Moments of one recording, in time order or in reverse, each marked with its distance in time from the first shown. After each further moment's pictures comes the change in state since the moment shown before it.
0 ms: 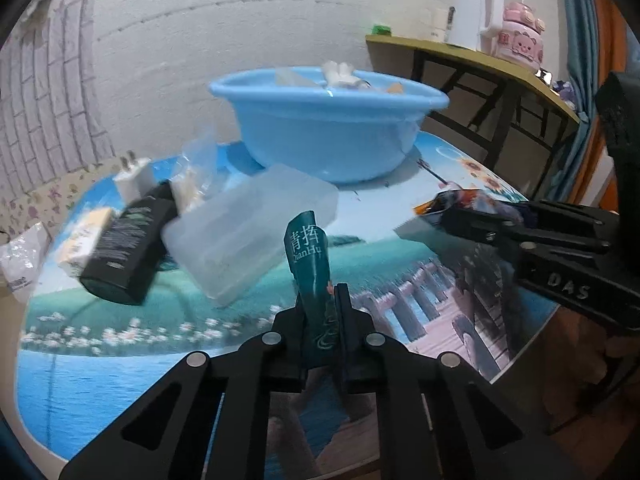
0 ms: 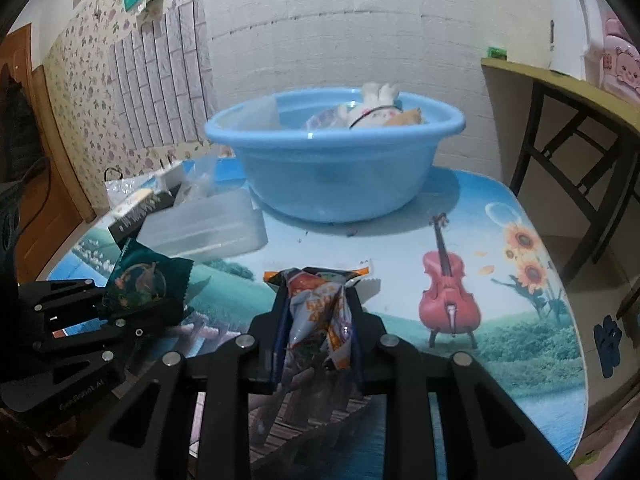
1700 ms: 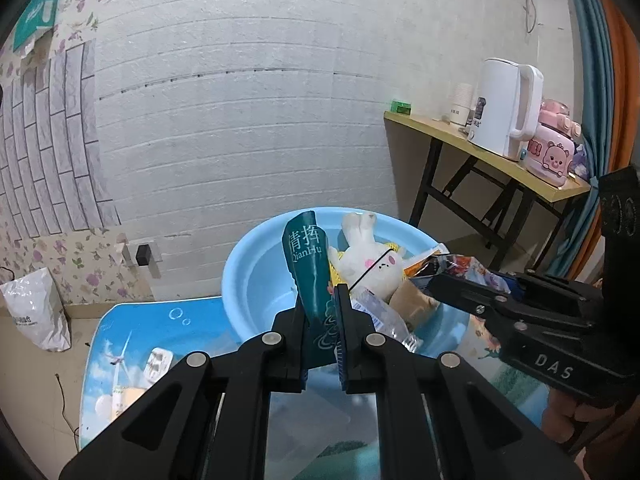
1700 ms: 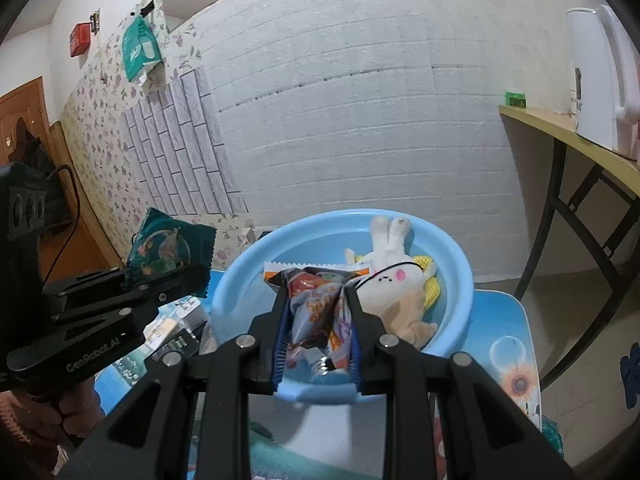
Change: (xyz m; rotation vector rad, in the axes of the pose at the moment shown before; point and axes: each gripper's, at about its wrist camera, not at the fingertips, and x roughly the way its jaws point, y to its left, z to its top) left arm -0.003 0.017 0.171 -0.050 -0.134 0.006; right arm 0.010 -0.040 0.136 0.067 -0.106 0.125
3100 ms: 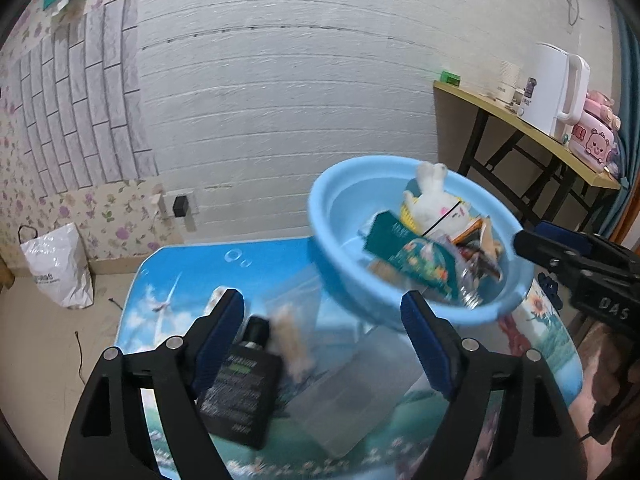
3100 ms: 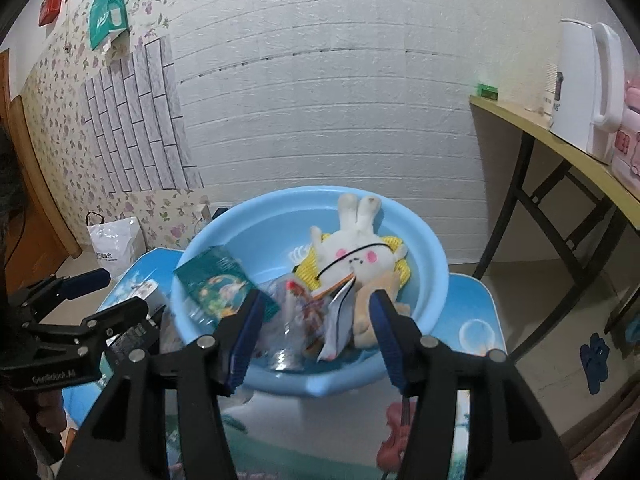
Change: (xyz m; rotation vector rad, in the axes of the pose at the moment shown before) left arm -0.011 0.066 -0.044 -0.077 0.125 0.111; right arm 0.001 0.021 -0.008 -0.025 0.076 -0.179
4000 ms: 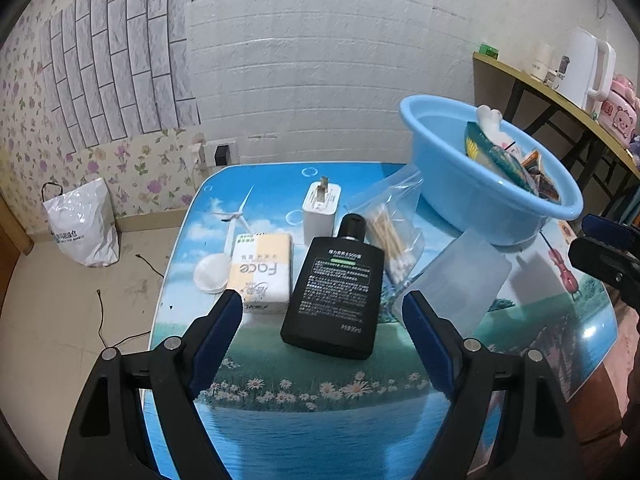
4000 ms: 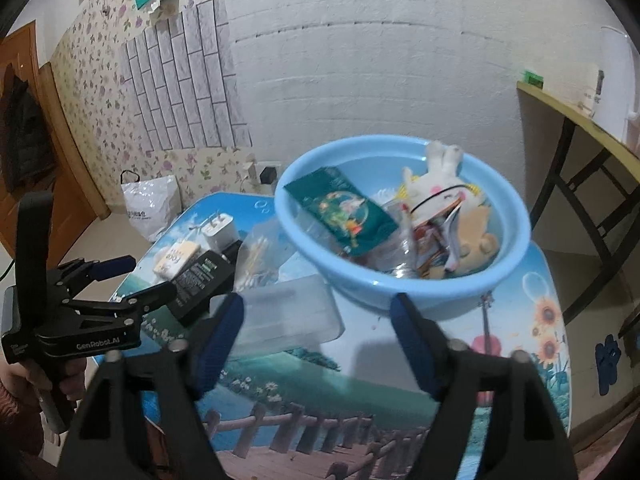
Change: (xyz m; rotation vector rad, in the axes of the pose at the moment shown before) left arm -0.001 0.068 -0.068 -0.042 0.108 0.082; right arm 0.000 0.075 -0.047 -0.076 0.116 0.105
